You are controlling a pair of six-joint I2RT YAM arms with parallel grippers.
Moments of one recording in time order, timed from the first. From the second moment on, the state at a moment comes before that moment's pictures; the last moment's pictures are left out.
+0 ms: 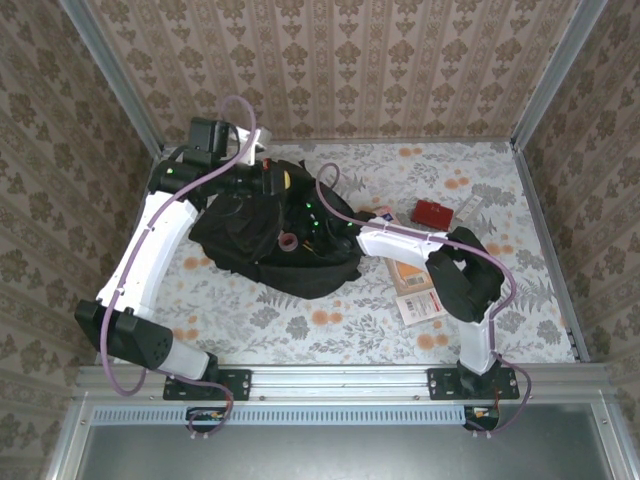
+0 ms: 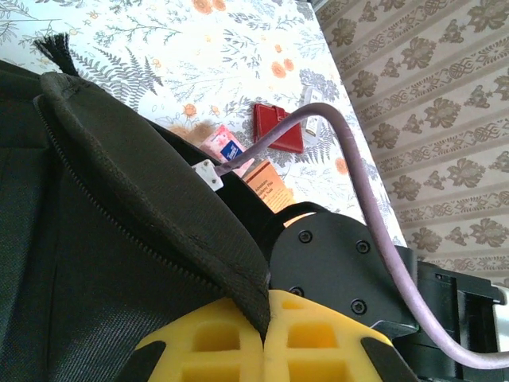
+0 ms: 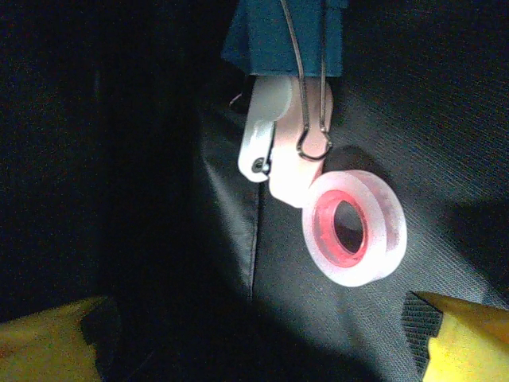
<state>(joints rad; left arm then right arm) -0.37 1.46 1.64 -0.91 0.62 -0.35 0.75 1.94 1.40 -0.13 -0.18 1.19</state>
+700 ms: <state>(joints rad) -0.38 1.57 1.57 -0.76 0.76 -0.41 0.56 1.49 1.34 -0.51 -0.16 0.76</state>
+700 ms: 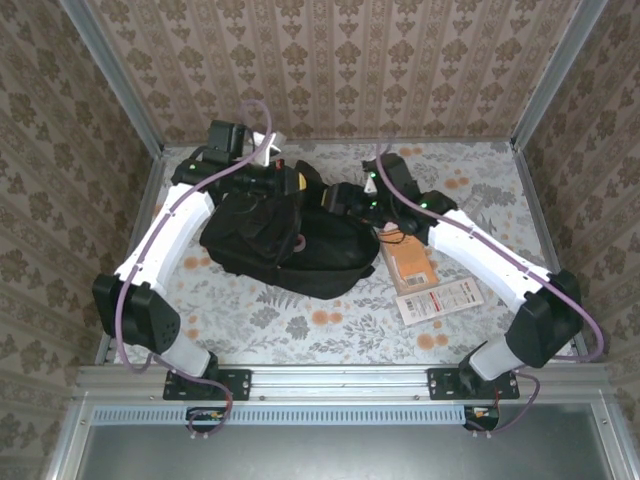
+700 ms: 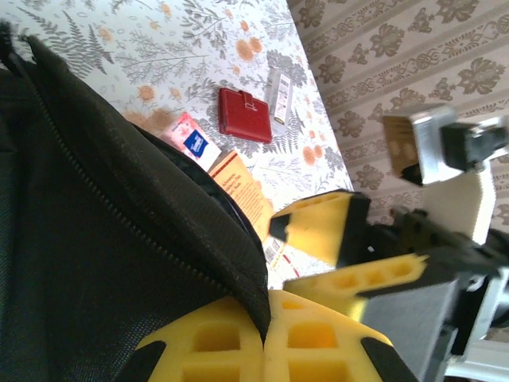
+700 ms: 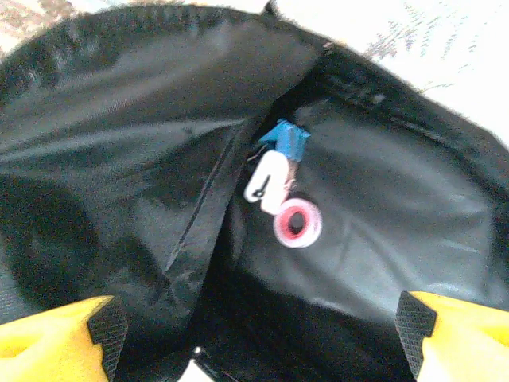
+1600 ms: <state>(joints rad) -0.43 1.59 1.58 -0.80 0.70 -0.40 0.62 1.75 1.36 -0.21 -0.51 1.00</state>
